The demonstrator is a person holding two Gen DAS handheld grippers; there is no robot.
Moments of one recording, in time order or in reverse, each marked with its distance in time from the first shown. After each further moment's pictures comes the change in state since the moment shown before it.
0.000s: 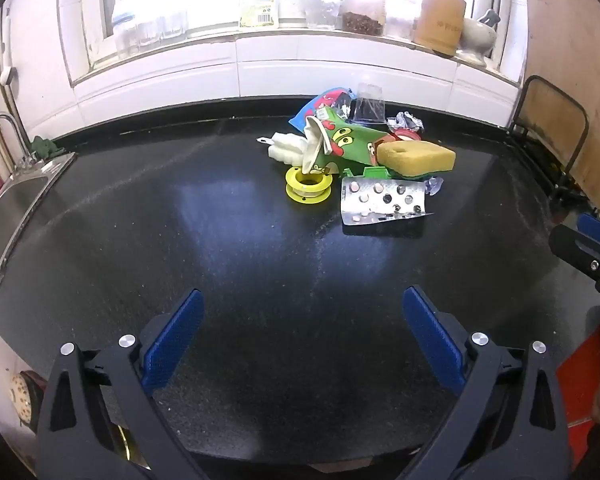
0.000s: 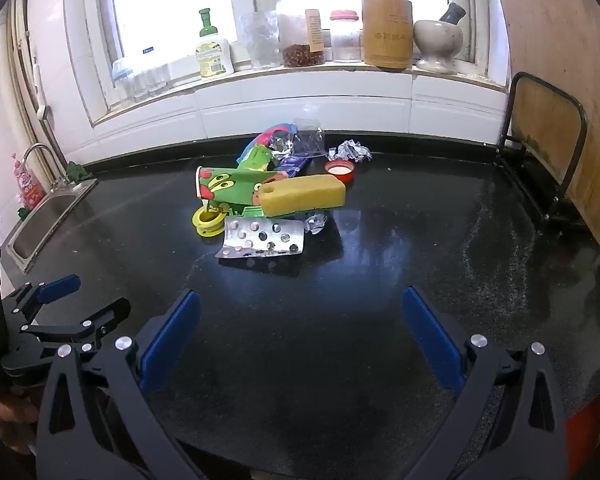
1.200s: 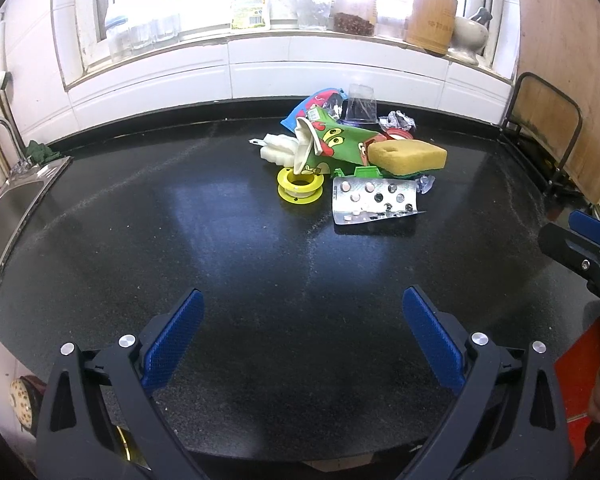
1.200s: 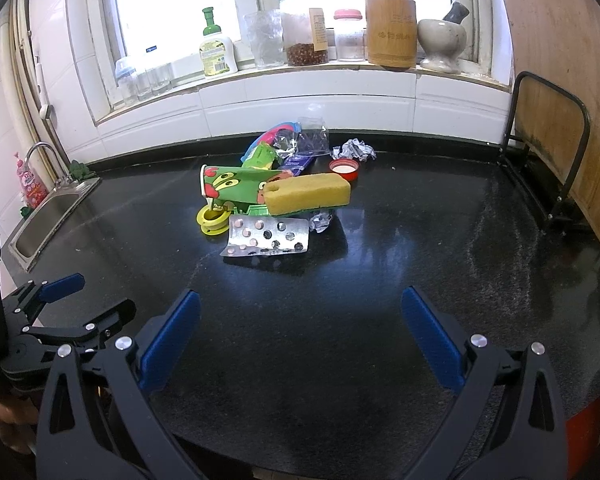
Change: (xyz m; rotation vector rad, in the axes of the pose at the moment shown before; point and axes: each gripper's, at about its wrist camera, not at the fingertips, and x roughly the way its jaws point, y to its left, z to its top) left arm -0.003 -0.005 -0.001 0.015 -0.002 -0.014; right arm 0.001 0.010 -0.002 0.001 0.012 0.005
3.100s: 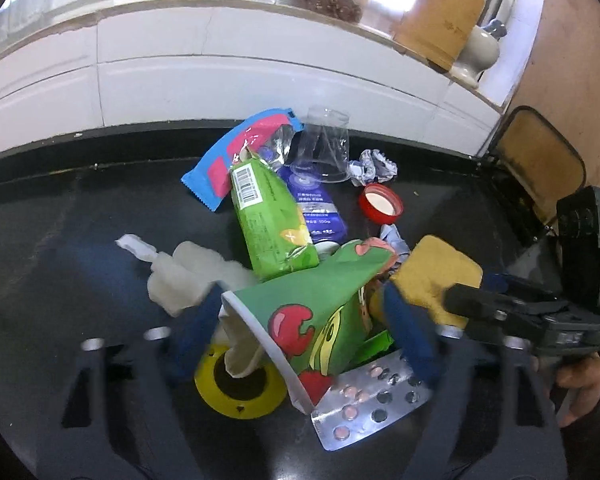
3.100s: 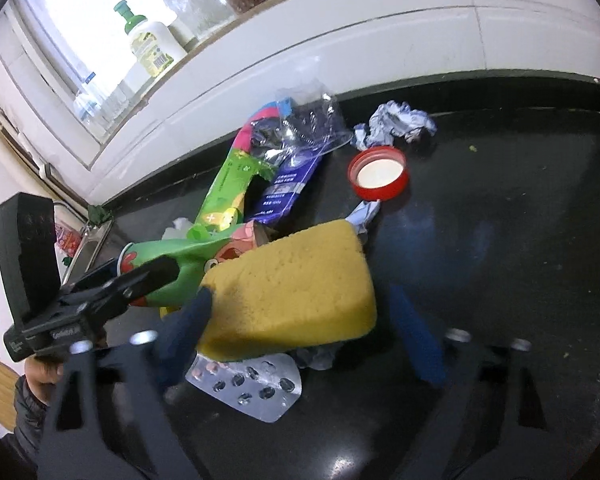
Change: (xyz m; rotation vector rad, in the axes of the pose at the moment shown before) left arm 0.182 0.005 0.146 0.034 0.060 -0.357; right arm 0.213 -0.072 0.088 0.196 0.153 0.311
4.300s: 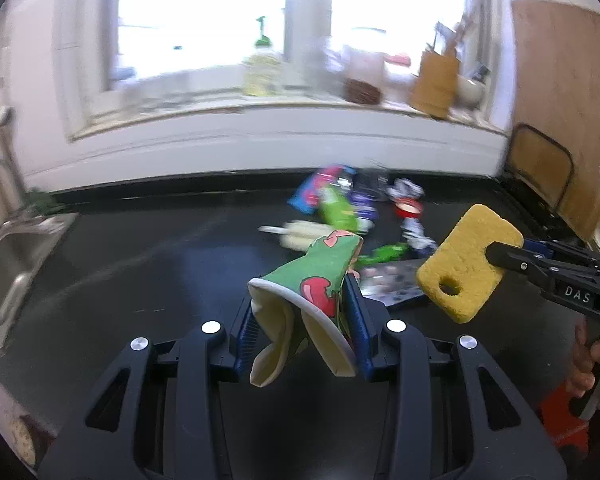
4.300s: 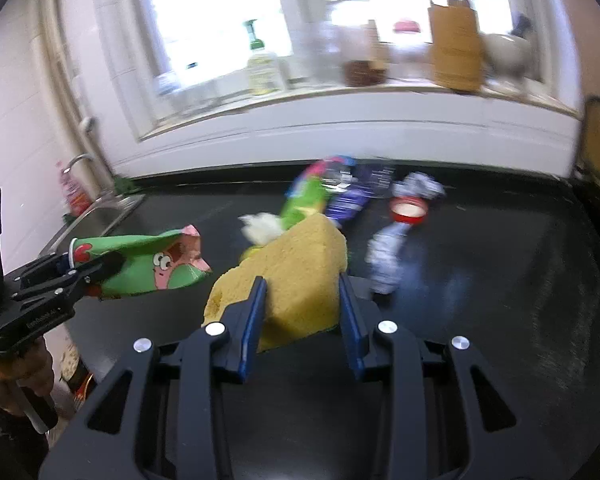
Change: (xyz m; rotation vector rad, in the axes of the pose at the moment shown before) left arm -0.208 -0.027 -0.110 0.011 -0.239 0.346; right arm -0.118 0.122 -0.083 -0.281 -0.185 -0.075
